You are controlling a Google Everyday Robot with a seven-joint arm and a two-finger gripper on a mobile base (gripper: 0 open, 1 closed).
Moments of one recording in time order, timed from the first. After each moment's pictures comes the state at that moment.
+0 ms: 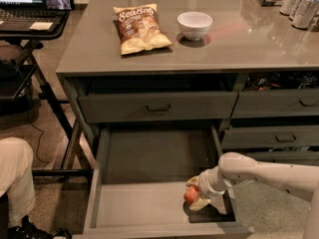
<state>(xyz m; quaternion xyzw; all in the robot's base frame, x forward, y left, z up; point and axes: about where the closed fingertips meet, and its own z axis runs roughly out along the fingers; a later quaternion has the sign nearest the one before) 0.476 -0.138 0.389 -0.70 0.67 0.16 0.20</state>
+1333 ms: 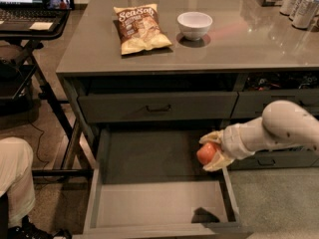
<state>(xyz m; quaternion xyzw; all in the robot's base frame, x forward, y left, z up) 0.511 -0.166 0.633 -0.70 0.64 0.13 0.31</state>
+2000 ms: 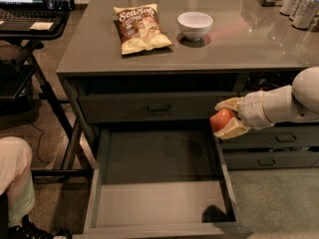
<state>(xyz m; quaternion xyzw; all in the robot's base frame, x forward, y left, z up) 0.561 -0.199 0.742 -0.64 0.67 0.08 0.37</state>
